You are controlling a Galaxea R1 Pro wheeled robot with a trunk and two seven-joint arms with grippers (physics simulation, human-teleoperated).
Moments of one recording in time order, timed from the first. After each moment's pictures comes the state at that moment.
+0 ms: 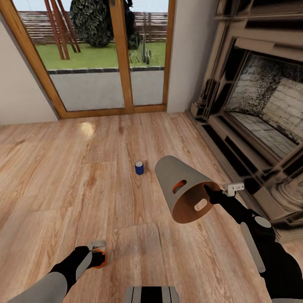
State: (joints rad) left arm -0.64 0.06 -0.10 -0.34 0.24 0.47 0.13; right arm -0.42 -0.18 -0.08 -1.46 -0.18 0.28 0.31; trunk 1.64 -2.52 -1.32
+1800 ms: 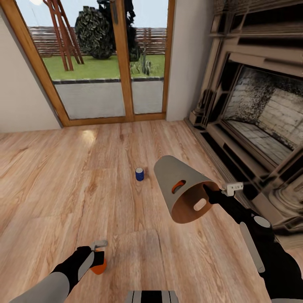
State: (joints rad) left arm -0.64 0.05 -0.10 -0.34 0.24 0.44 0.13; right arm -0.42 -0.17 -0.07 -1.46 -0.18 0.28 0.31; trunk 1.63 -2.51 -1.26
